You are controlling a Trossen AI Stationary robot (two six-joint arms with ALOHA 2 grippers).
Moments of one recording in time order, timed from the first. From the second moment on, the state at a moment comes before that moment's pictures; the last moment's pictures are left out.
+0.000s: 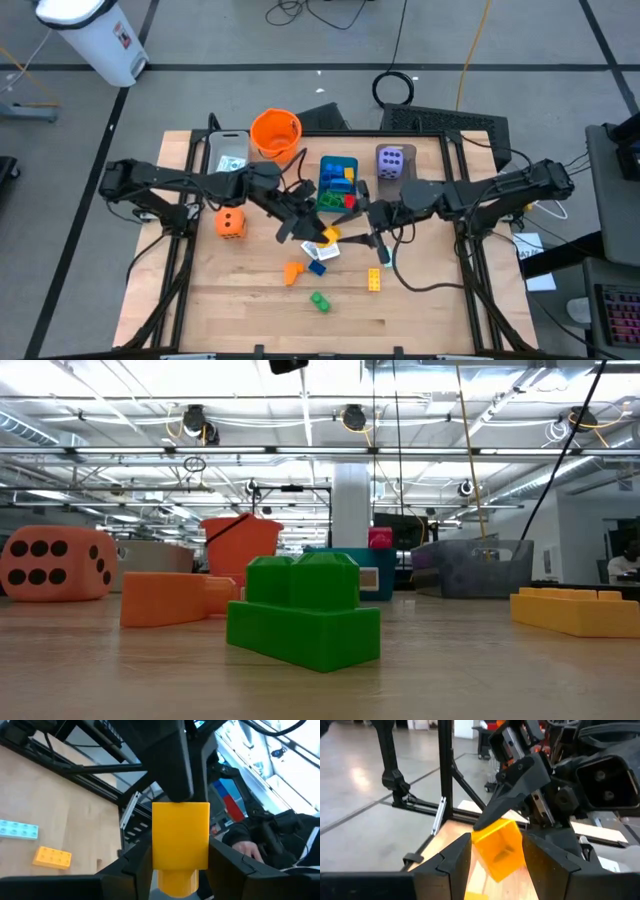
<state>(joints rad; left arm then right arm) -0.02 1.46 1.15 0.18 0.55 -0.78 0.22 1.30 1.16 0.00 -0.05 -0.07</state>
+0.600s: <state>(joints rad) 0.00 1.45 1.16 0.20 0.55 -0.79 0.26 1.30 1.16 0.00 0.01 -0.07</state>
